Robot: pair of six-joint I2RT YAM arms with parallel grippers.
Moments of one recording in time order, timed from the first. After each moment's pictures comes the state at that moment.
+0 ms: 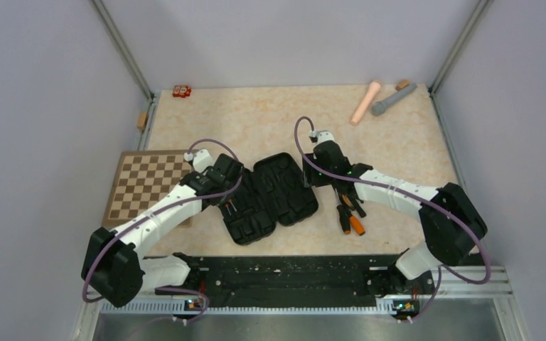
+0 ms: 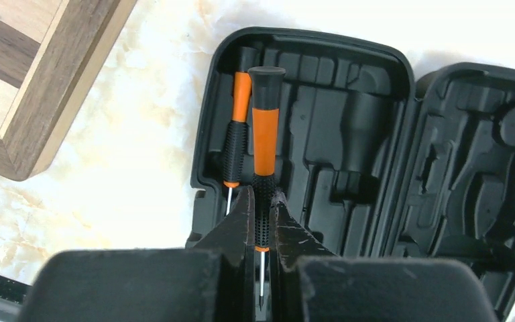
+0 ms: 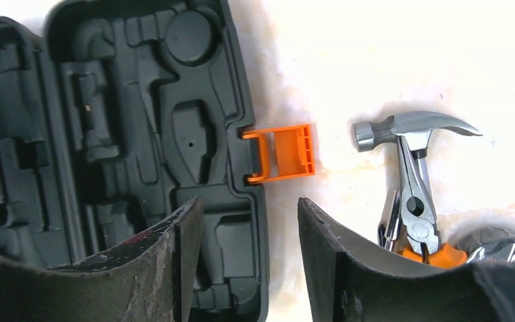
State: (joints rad) left arm -0.59 1.20 0.84 -0.72 -0.50 -1.10; right arm 0.70 1.49 0.90 -0.13 0.17 0.40
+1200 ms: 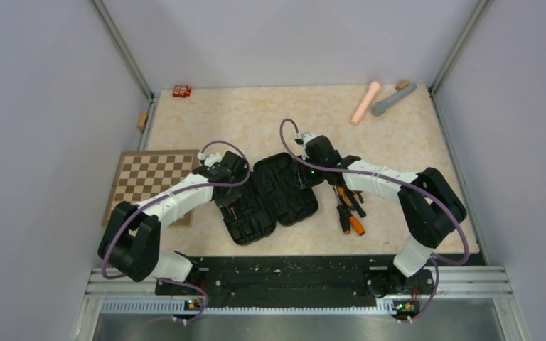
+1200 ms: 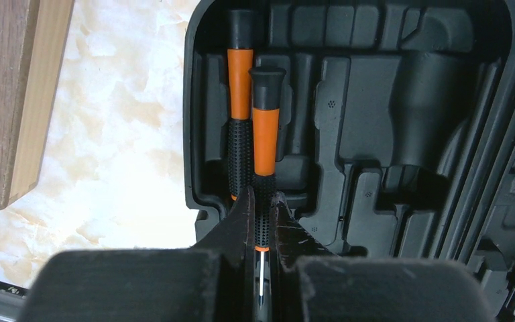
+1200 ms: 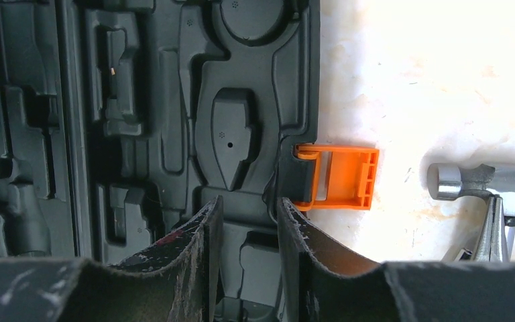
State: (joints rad) left arm -0.51 1.40 0.84 -0.67 -0.36 -0.94; right arm 0.67 1.68 1.02 -0.17 -0.08 0.27
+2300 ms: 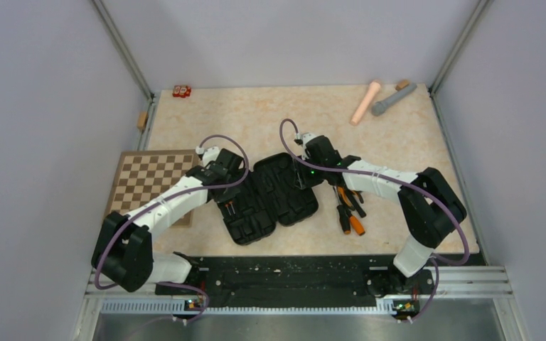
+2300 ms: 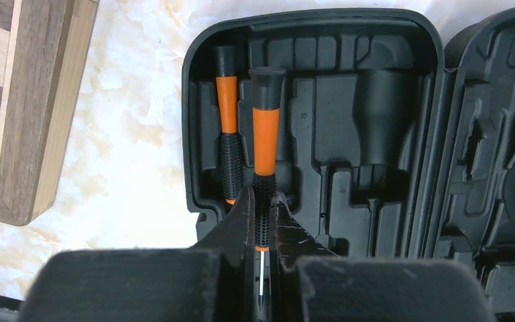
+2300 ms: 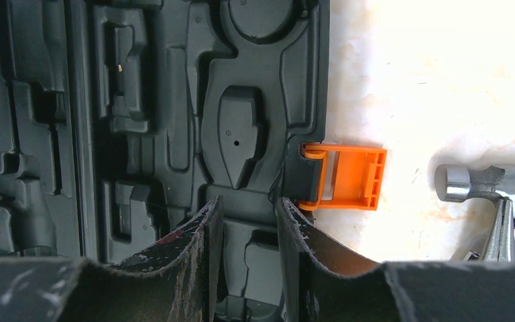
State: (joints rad) left arm -0.51 1.33 0.85 -0.65 -0.38 -0.87; right arm 0.67 1.68 1.02 -0.17 -0.10 0.27
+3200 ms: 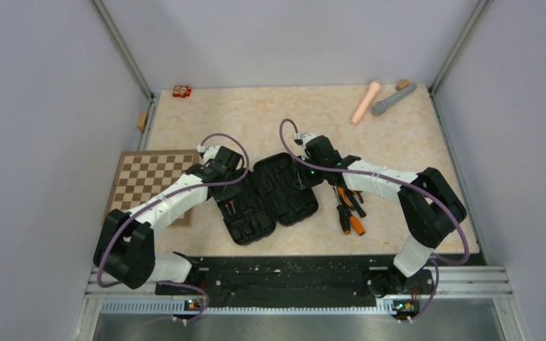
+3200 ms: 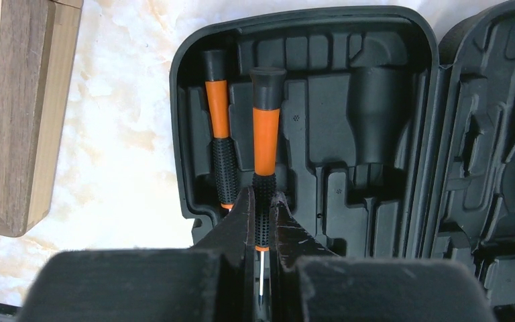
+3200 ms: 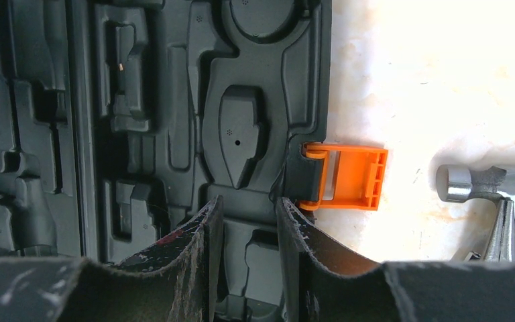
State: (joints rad) left arm -0.48 1.35 0.87 -0.63 -0.33 -0.82; right arm 0.67 1.68 1.02 -0.17 -0.10 0.27
